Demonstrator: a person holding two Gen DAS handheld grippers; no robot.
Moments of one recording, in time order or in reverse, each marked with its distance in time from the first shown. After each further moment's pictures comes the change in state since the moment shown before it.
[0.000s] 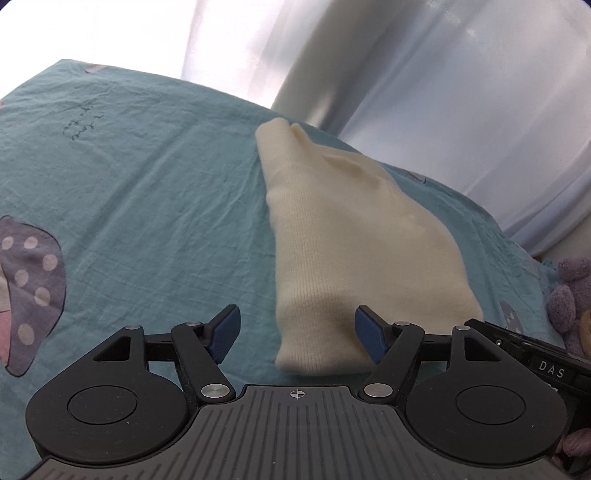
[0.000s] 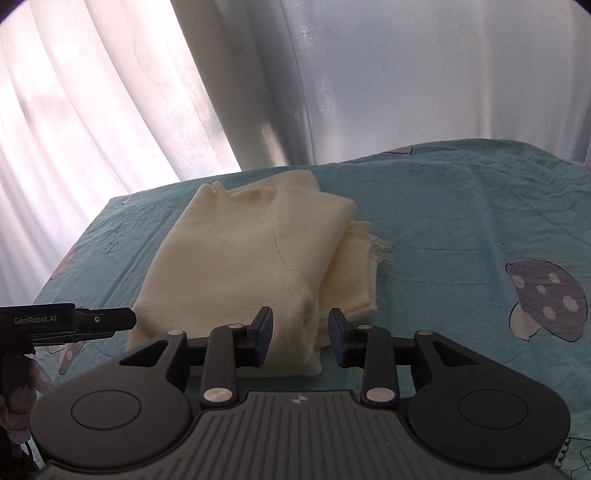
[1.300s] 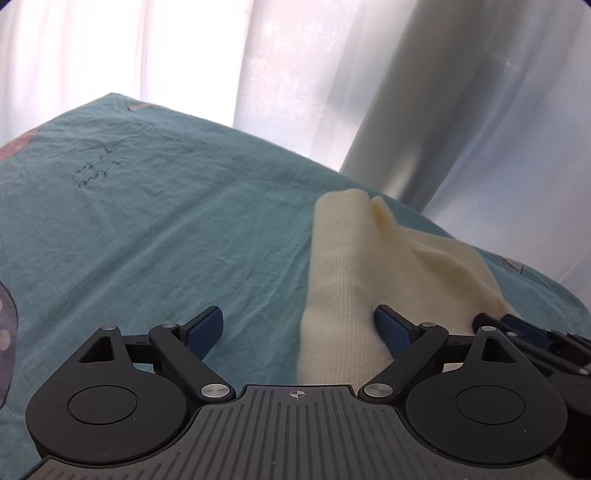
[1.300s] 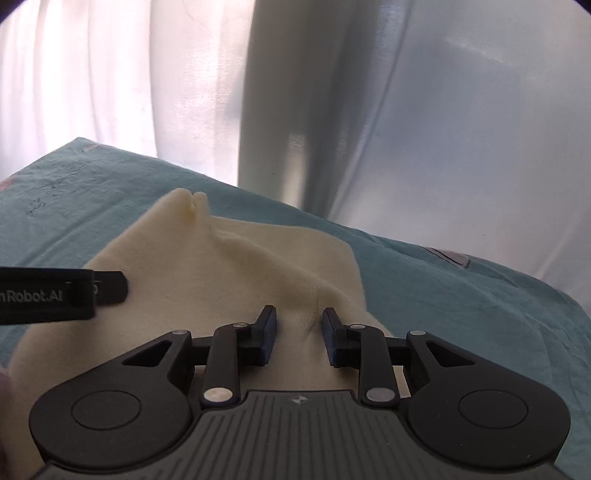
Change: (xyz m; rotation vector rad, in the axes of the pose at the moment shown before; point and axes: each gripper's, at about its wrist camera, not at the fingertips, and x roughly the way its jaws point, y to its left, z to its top) left arm 0.100 -0.011 0.035 -0.126 -0.221 0.274; right arm 0.141 0.051 0.066 -0.377 -0.112 -0.169
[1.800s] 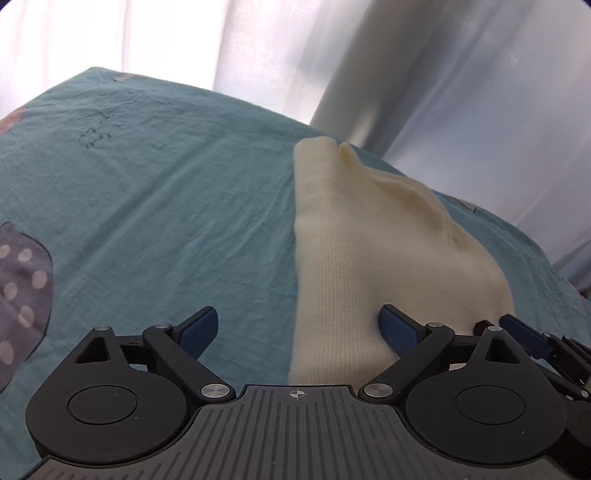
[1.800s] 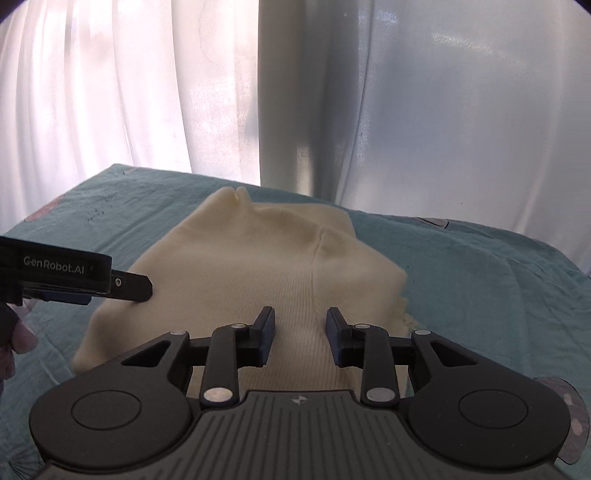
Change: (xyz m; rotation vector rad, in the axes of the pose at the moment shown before) left arm -0.059 0.022 -0.027 0.066 0.131 -0.126; right arm -0.106 -0.005 -0.057 0.046 -0.028 0.060
